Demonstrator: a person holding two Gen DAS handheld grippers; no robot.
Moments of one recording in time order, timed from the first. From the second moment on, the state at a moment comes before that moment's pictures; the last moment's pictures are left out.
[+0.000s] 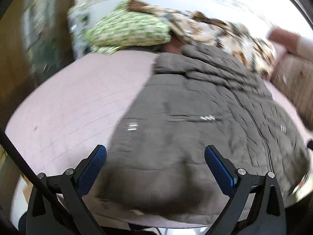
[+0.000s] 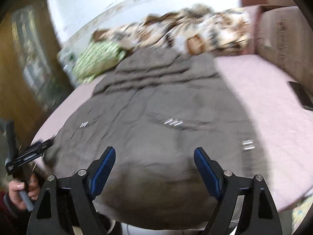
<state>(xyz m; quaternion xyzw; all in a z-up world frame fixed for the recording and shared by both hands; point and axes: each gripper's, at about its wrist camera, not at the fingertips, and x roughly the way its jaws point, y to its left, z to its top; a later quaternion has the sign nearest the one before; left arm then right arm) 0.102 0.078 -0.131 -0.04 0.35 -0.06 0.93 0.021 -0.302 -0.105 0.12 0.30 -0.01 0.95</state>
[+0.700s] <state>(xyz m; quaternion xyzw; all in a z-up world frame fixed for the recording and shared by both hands) 0.123 0.117 -0.172 -0.15 0.43 -0.05 0.89 -0.012 -0.421 -0.158 0.42 0.29 -0.09 0.85</state>
